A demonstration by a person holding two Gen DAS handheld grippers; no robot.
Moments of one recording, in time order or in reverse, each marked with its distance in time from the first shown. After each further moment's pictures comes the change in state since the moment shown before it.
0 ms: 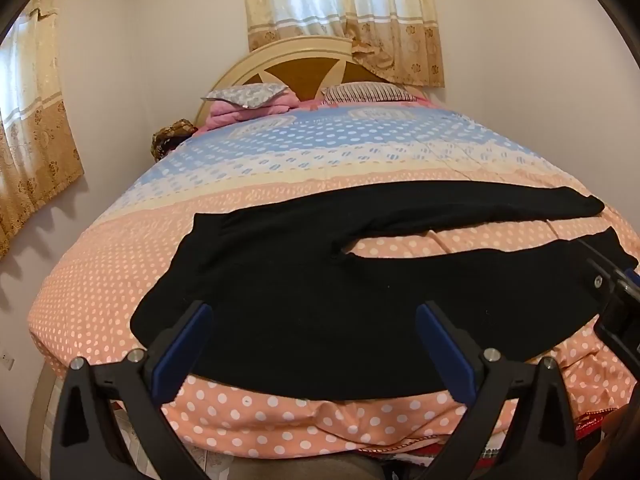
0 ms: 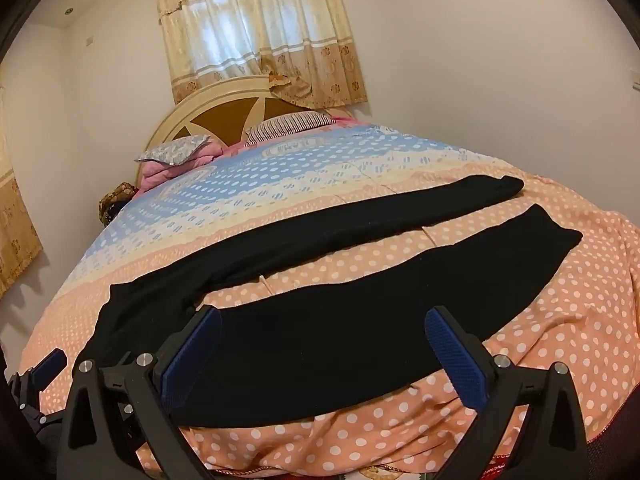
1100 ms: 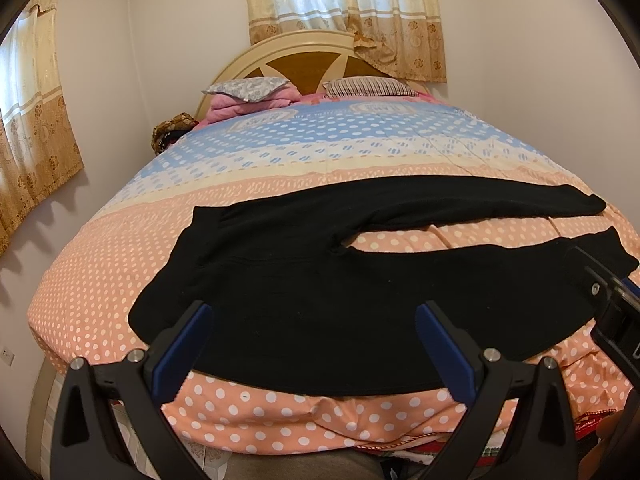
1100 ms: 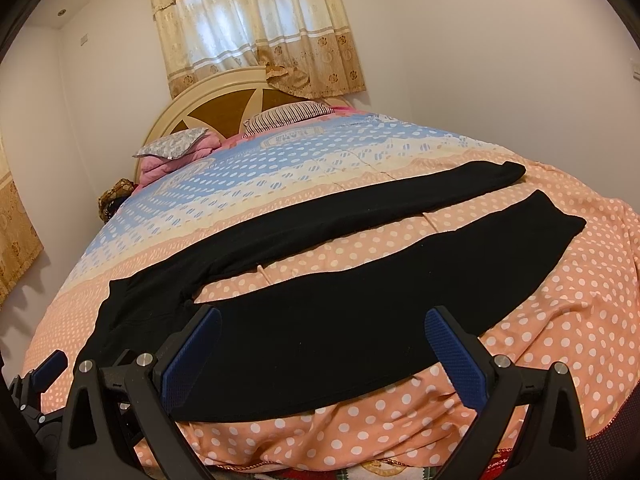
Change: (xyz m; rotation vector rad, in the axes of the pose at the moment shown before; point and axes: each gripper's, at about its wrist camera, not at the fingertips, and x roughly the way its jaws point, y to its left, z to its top) left arm 0.004 0.002 -0.002 -0.006 0.024 0.000; right arm 0.007 -0.003 -0.005 0.013 0.030 0.005
